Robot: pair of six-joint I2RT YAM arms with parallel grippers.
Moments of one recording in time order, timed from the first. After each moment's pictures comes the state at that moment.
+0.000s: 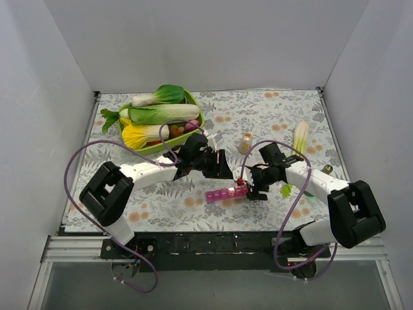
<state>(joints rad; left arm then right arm) -0.76 1.70 0.97 0.04 0.50 -0.75 0.47 1.38 0.71 -0.56 -0.62 -1.20</state>
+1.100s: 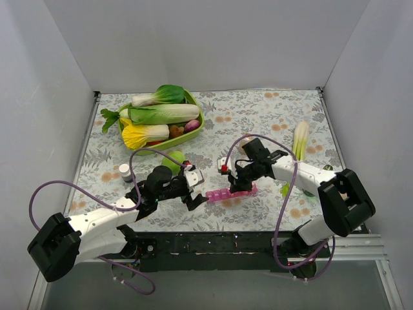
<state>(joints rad) -0.79 1.03 0.39 0.29 0.38 0.24 0.61 1.45 0.84 -0.50 -0.74 -0.81</state>
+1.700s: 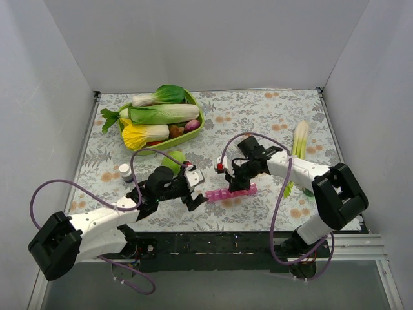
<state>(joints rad) -0.80 1.05 0.39 0.28 0.36 0.26 0.64 1.57 0.90 -0.54 -0.69 -0.82</state>
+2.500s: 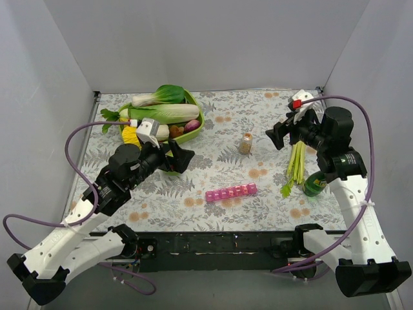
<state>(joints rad) -0.72 0.78 0.92 -0.27 -0.07 -0.43 0.17 0.96 1.12 -0.43 -0.47 -0.28</state>
